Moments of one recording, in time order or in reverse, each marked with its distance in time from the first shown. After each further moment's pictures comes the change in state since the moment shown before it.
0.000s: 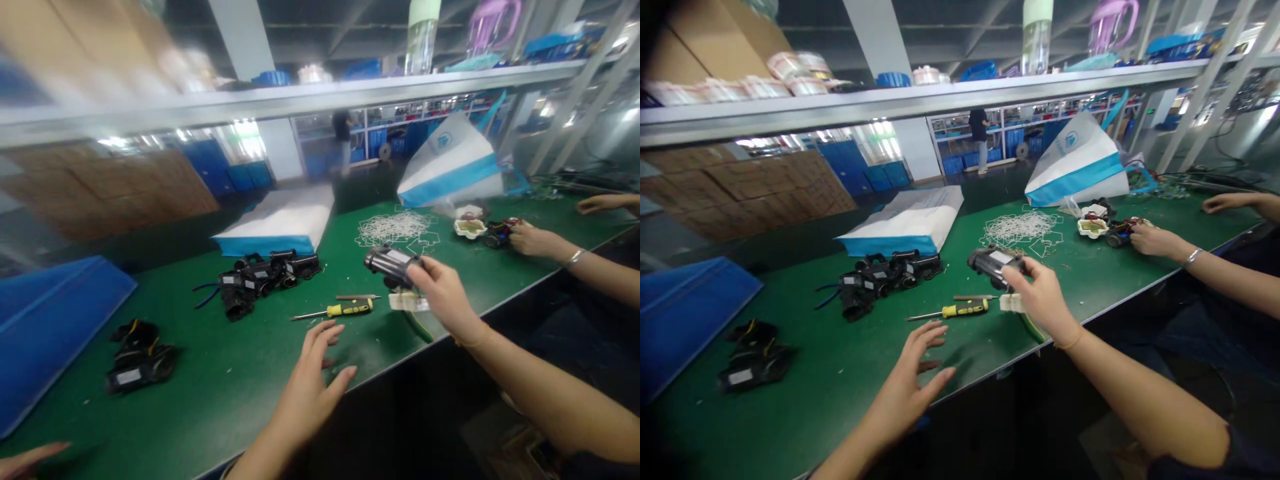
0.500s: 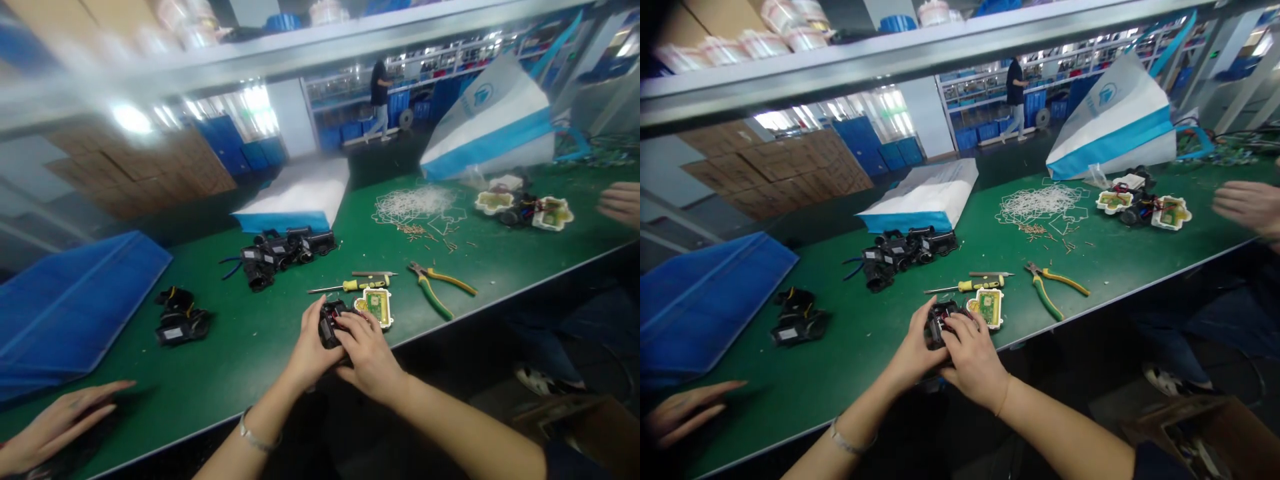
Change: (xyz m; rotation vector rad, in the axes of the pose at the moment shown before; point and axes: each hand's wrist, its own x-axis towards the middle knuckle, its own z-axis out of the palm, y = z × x) left_hand 0.000 -0.056 -0.005 0.029 0.126 -0.172; right_hand -0.131 0.011 0.141 -0.273 -0.396 -0.409
